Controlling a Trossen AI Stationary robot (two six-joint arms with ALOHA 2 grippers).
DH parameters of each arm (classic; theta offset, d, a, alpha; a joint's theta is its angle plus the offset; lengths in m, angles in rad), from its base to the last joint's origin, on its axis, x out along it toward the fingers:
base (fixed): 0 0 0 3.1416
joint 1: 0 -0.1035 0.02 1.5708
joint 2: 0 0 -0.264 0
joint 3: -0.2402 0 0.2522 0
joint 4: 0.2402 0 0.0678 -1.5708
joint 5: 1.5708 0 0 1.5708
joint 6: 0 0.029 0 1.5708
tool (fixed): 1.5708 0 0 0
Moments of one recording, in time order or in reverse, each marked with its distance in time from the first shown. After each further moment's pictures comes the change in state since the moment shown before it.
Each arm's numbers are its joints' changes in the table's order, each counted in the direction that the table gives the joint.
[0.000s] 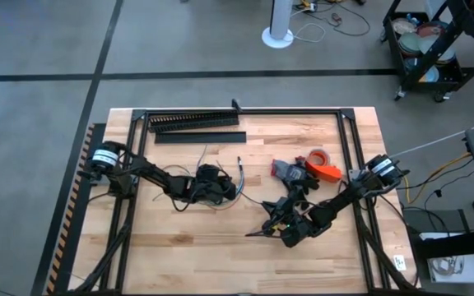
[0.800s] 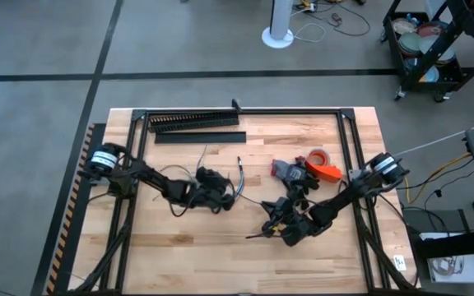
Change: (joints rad) left arm 0.066 0.000 0.000 0.003 -0.062 0.427; right arm 0.008 -0.036 0.000 -0.015 -0.023 -0.110
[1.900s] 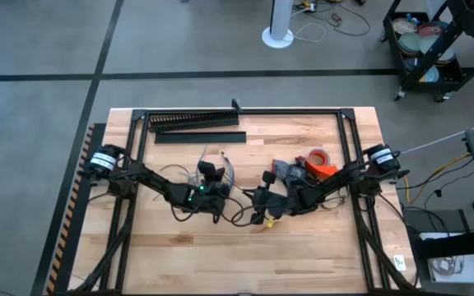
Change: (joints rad) left arm 0.043 -0.001 -0.105 0.227 -0.401 0.968; right arm 0.240 -0.011 -0.082 -0.157 -0.310 -0.879
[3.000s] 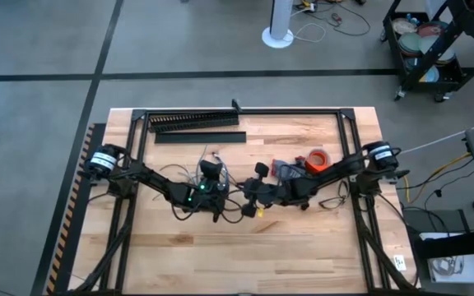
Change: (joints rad) left arm -0.012 0.000 -0.001 -0.027 -0.094 0.276; right arm 0.095 0.008 -0.126 0.155 -0.131 0.149
